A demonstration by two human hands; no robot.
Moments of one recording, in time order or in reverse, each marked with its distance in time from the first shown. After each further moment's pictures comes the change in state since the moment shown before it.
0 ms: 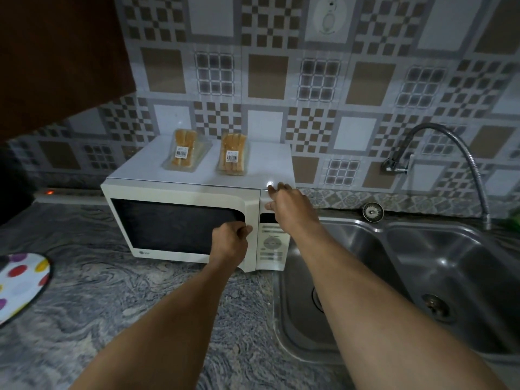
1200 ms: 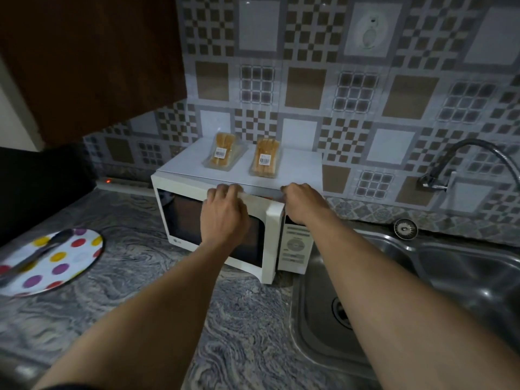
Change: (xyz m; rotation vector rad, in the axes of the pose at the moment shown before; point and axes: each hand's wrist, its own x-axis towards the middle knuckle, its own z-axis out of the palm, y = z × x) left_hand -0.011 0.007 -0.075 0.447 0.396 0.167; right_hand 0.010 -0.027 -0.022 0.082 -0.118 -0.022
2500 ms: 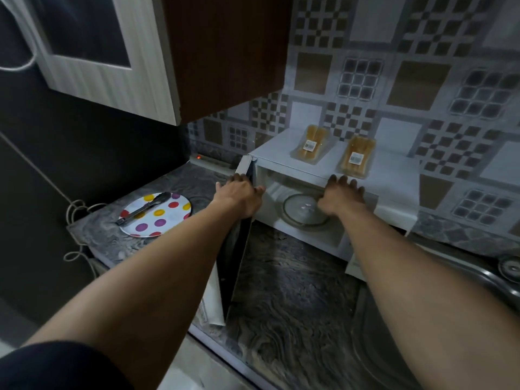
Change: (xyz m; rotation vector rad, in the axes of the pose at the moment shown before) left_hand 0.011 -0.110 -0.095 0.227 -0.565 -0.369; right_hand 0.039 -0.092 0.033 -0.118 -0.183 0.038
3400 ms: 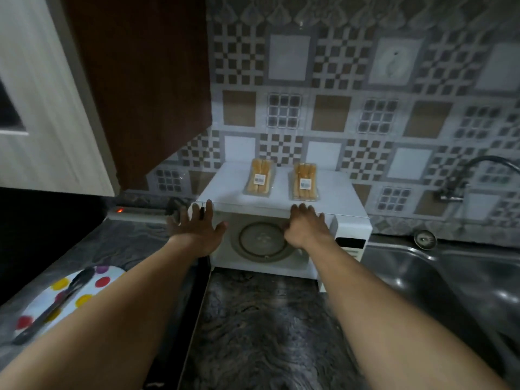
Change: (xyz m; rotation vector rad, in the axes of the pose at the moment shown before) left_hand 0.098 -0.040 0.004 0.150 -0.059 0.216; right_hand -0.006 -0.030 0.000 0.111 0.107 0.171
